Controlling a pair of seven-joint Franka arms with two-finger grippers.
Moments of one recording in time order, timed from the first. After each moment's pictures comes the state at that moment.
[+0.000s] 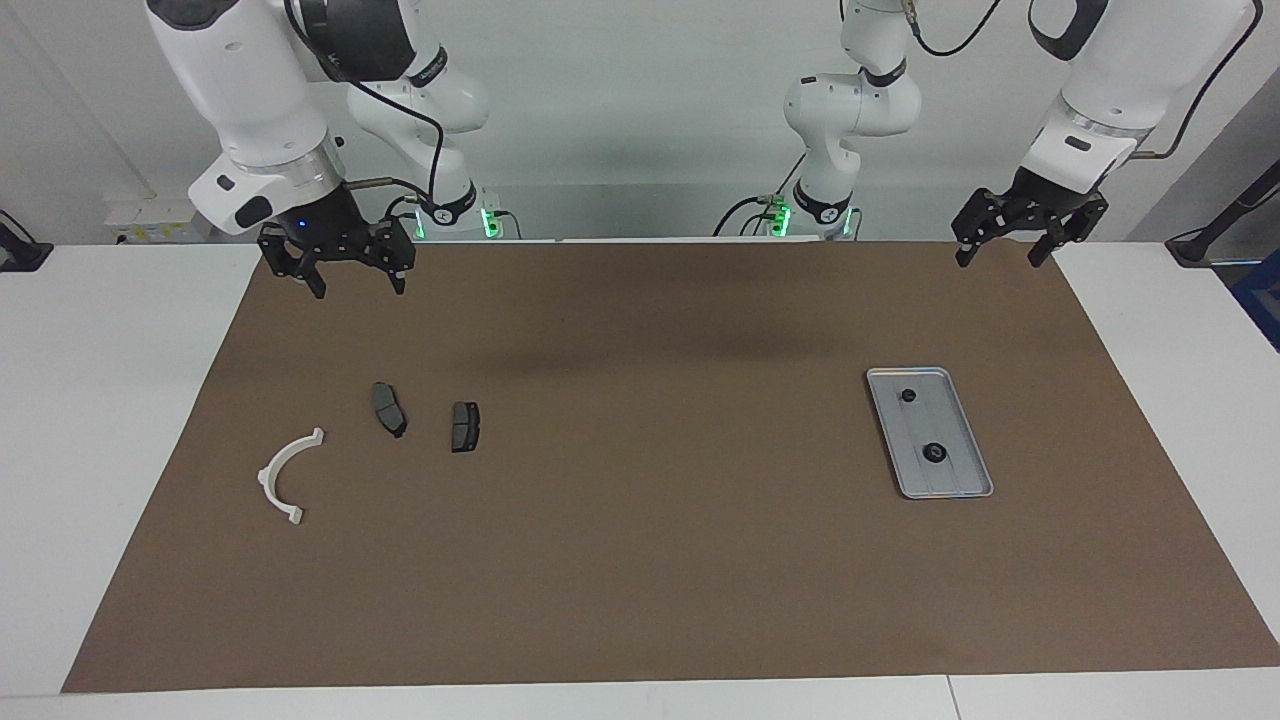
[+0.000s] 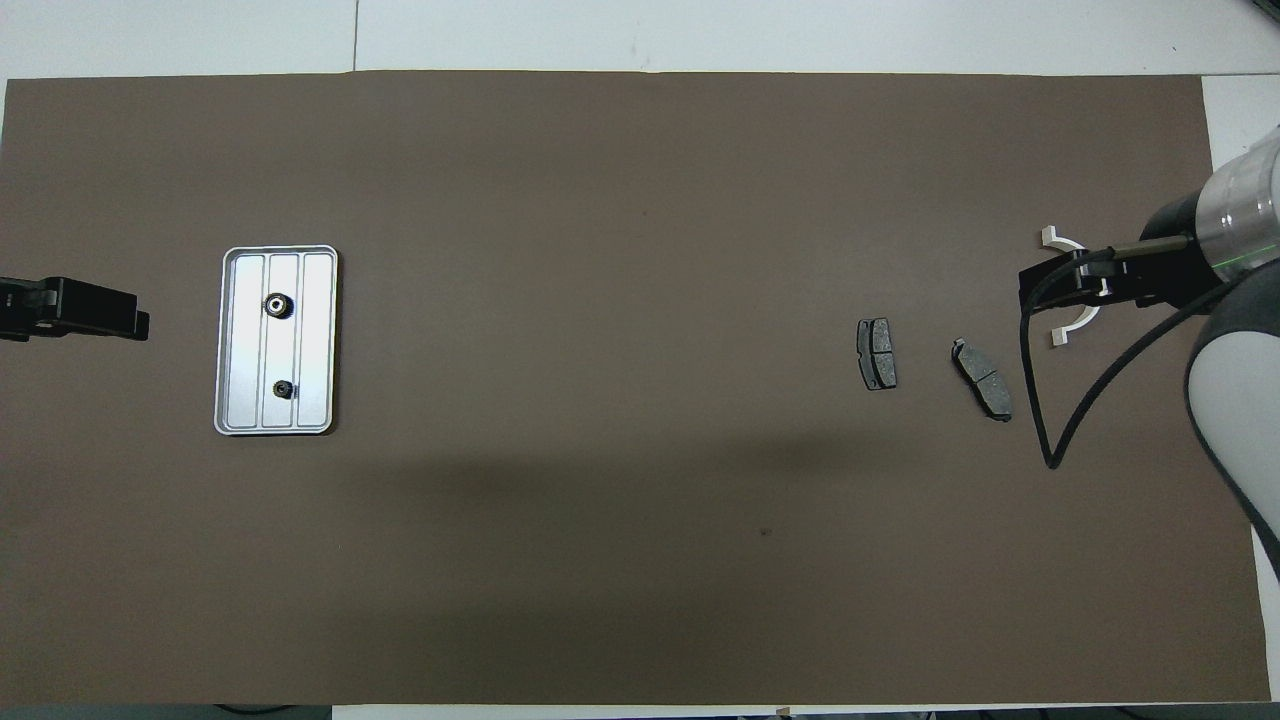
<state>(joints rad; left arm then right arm) -0.13 -0.06 0.08 -1.61 -0.01 1.57 0.02 0.02 0.02 0.07 -1.58 0.00 1.59 0.05</state>
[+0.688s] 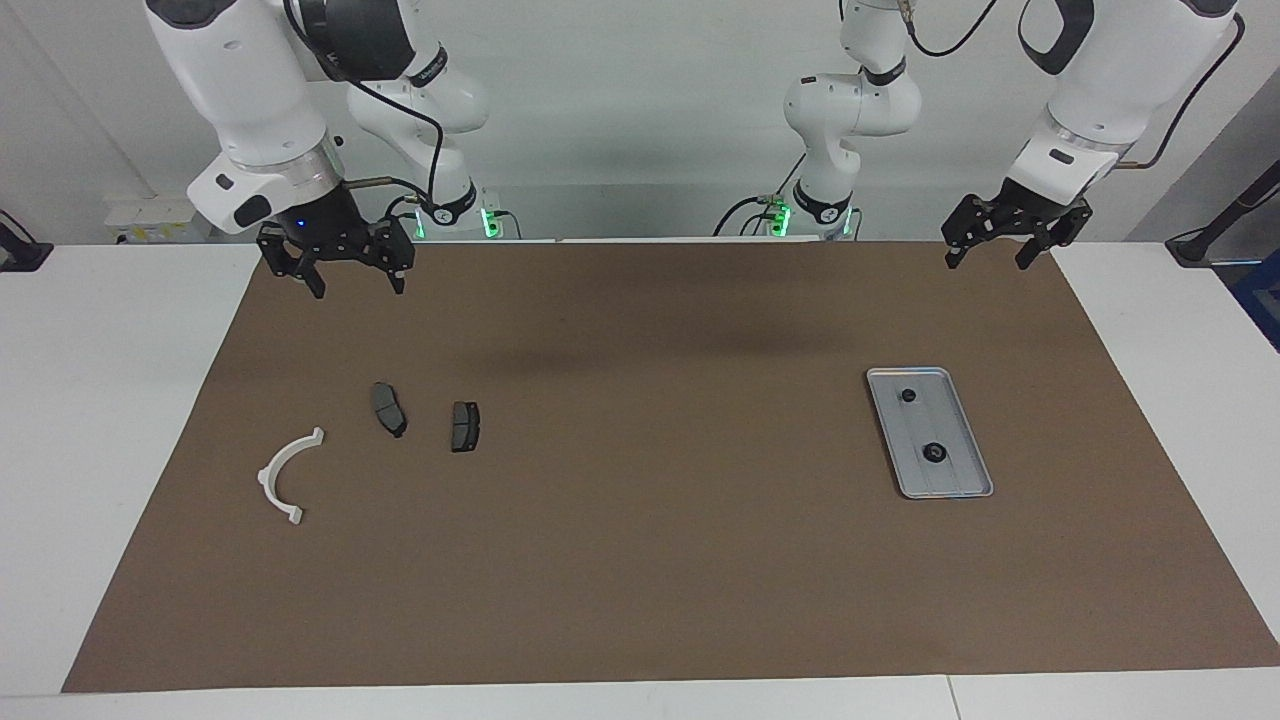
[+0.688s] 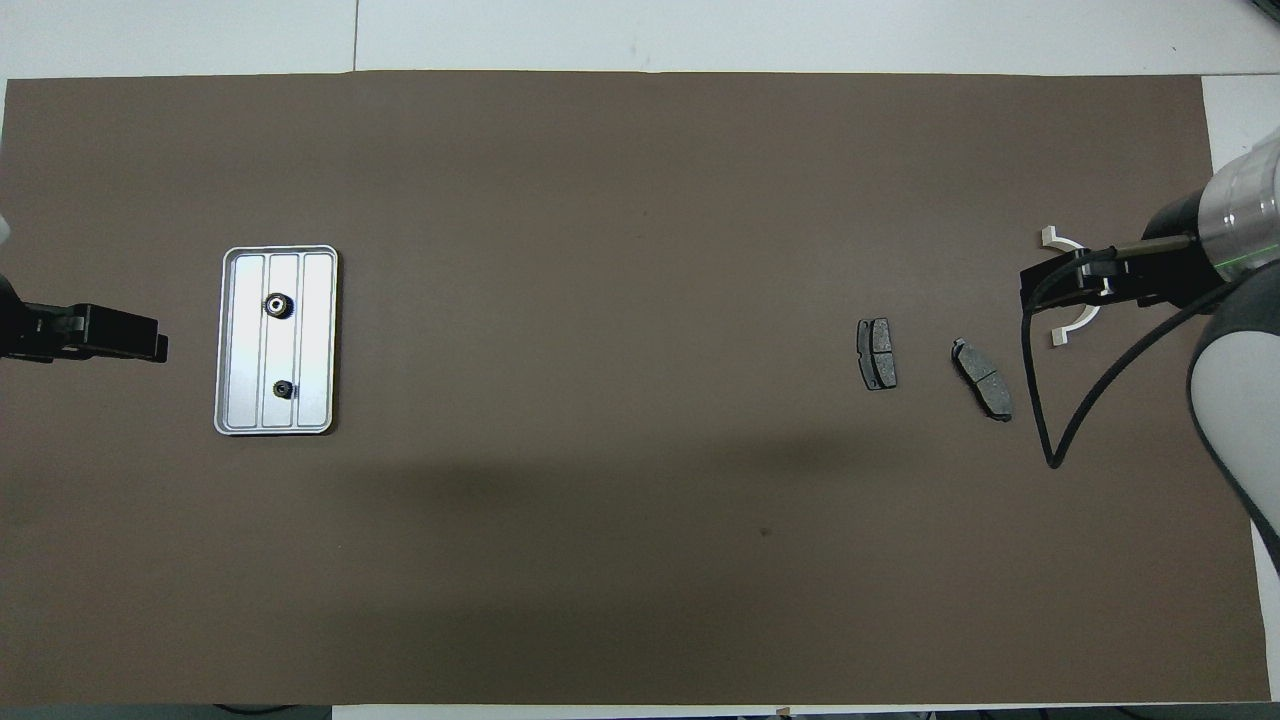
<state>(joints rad) -0.13 -0.10 0.08 -1.75 -0.01 1.65 0.03 0.02 0.02 0.06 -1.58 0.00 1.59 0.05</state>
